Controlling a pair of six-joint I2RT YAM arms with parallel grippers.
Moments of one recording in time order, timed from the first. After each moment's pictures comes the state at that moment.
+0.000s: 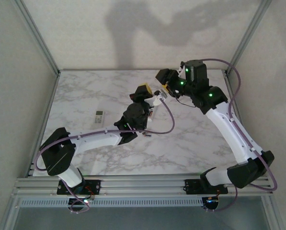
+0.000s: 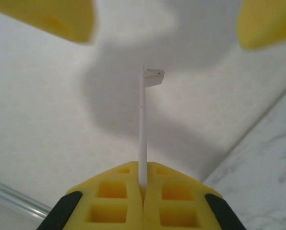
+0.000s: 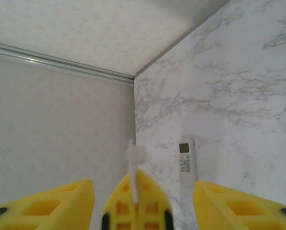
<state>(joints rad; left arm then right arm) -0.97 1.62 1.09 0.79 -0.87 1.20 0.51 1.39 1.56 -0.60 -0.29 1.05</state>
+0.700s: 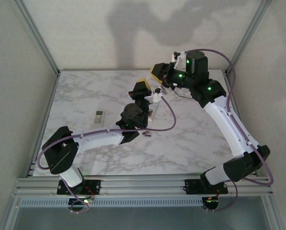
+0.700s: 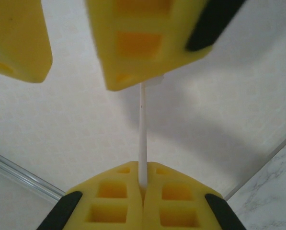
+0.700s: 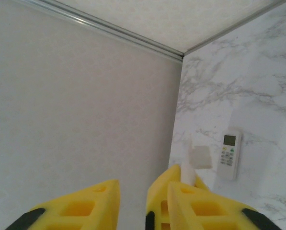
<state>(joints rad) -0.97 1.65 1.12 0.92 -0.90 1.37 0.49 1.47 1.68 -0.52 -0.54 1.00</state>
